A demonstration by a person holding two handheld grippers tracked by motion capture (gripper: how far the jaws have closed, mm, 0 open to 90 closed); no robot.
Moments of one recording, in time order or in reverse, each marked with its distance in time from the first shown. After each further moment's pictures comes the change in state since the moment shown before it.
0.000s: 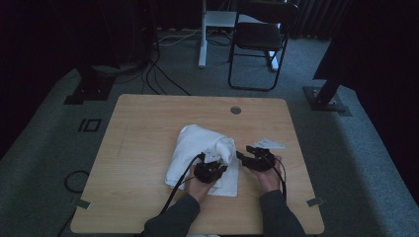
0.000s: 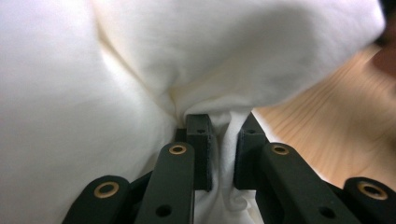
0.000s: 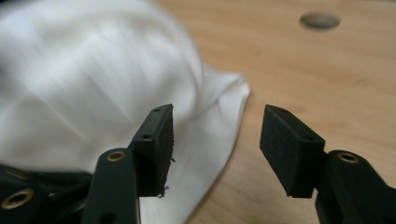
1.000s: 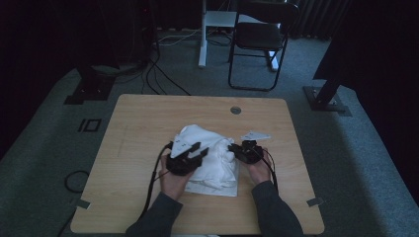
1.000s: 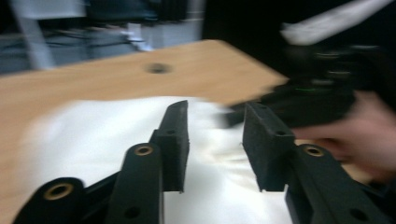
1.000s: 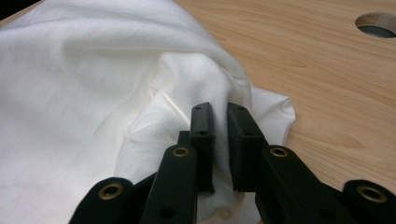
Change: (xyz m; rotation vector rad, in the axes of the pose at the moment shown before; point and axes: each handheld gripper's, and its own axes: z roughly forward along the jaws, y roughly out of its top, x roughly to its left) left arm 0.024 0.040 -0.130 -0.232 0.203 -0.005; right arm 0.014 0.023 0.035 0.082 0.083 -0.050
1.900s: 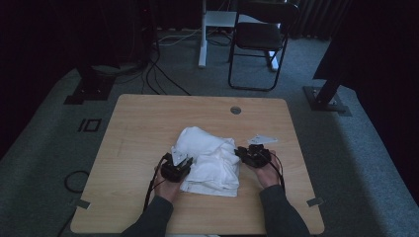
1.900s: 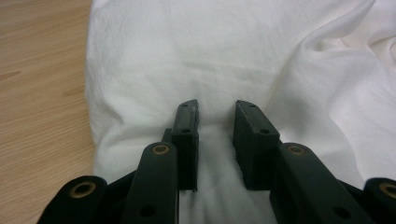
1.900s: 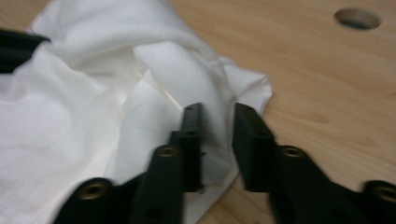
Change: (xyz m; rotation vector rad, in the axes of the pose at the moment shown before) left arm 0.022 -0.078 0.044 0.182 0.155 0.038; right arm -0.008 -0.011 -0.023 0.017 -0.023 -0.044
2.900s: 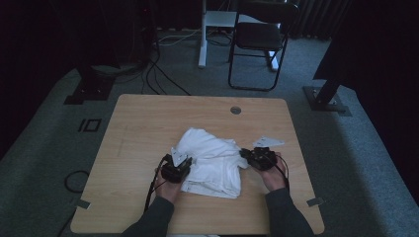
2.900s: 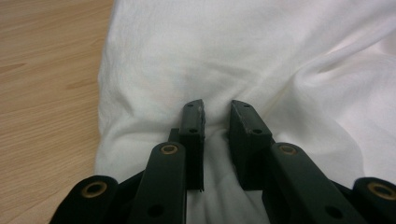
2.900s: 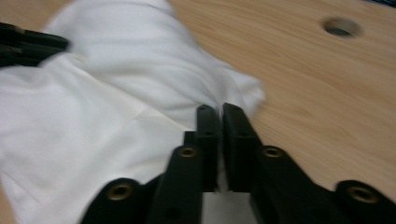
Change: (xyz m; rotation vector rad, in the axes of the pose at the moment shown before) left arm -0.003 -0.003 0.001 -0.003 0.026 -0.025; right arm 0.000 -0.003 -0.025 -0.013 -0.010 -0.030
